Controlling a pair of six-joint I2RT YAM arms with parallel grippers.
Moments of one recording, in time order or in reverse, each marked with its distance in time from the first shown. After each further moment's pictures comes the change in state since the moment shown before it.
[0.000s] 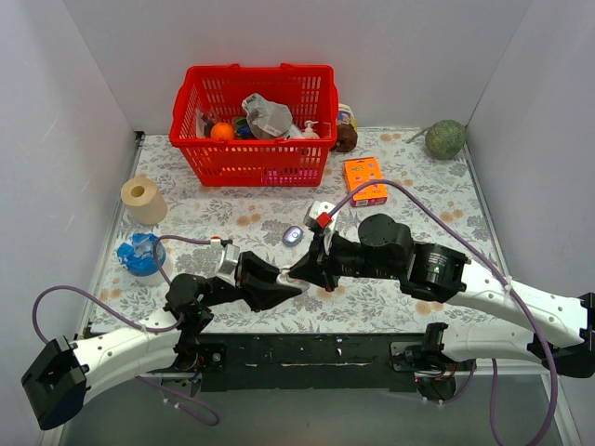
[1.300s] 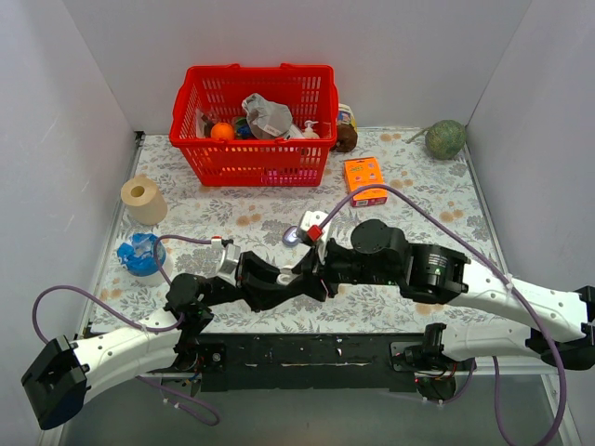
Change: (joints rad) left arm 0.000 0.001 0.000 0.001 0.009 -0.008; right arm 0.076 0.026 0.050 -0.105 0.058 -0.071
